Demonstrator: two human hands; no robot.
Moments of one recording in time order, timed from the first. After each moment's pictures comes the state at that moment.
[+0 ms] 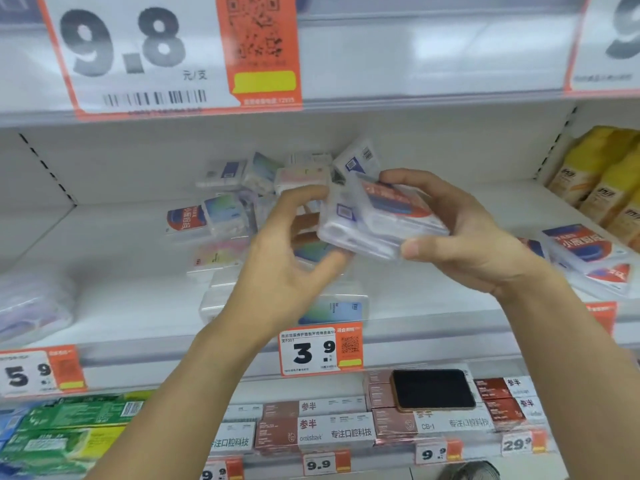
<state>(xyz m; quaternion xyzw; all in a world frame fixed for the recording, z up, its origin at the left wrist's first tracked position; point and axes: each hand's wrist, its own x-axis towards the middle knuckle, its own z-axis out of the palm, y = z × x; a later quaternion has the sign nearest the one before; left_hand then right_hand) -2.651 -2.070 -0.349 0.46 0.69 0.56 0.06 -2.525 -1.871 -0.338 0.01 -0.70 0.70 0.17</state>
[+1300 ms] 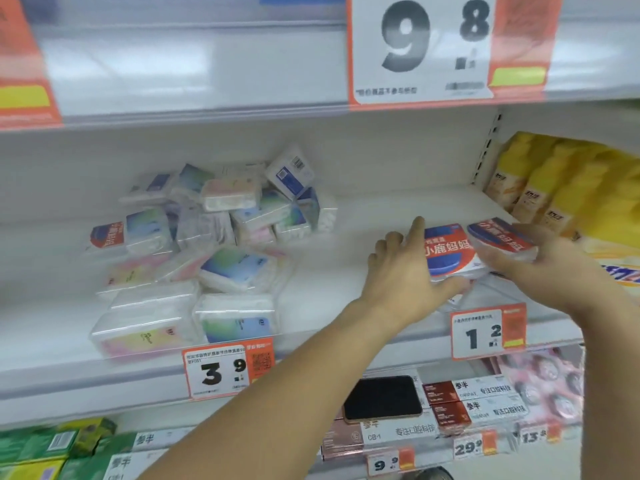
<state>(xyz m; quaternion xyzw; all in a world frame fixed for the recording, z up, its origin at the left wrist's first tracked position) -2.532 -1.858 -0.401 0.53 0.78 0.33 0.08 -2.381 -1.748 -0.360 -0.51 -0.80 0.26 0.18</state>
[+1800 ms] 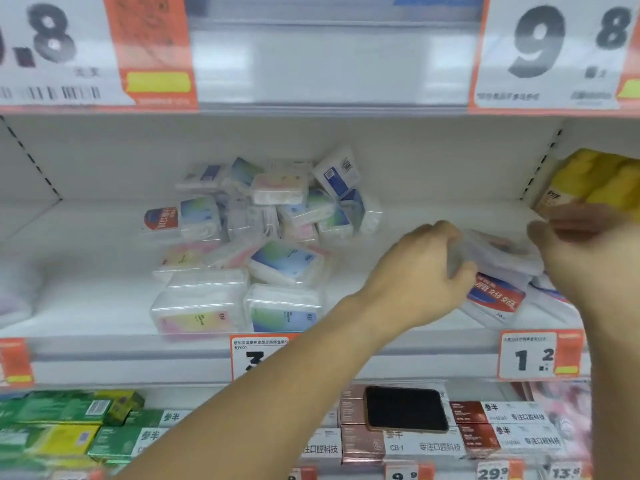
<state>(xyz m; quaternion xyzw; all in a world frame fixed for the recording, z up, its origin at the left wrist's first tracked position) -2.561 -1.915 -0.358 0.54 0.74 0.40 0.03 -2.430 -1.778 -0.345 -0.47 -0.74 0.25 0.41</state>
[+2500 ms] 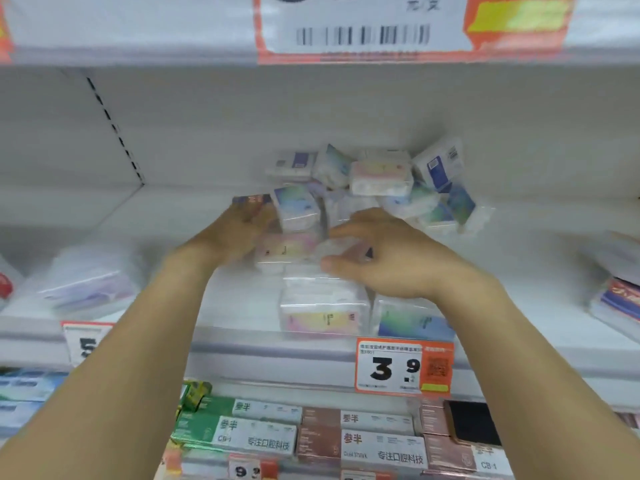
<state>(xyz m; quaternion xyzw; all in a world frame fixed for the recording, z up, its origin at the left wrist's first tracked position) -2.836 -2.127 -0.390 0.30 0.89 0.31 0.13 -2.643 -1.970 -0.348 -0.11 -0.97 0.24 0.00</state>
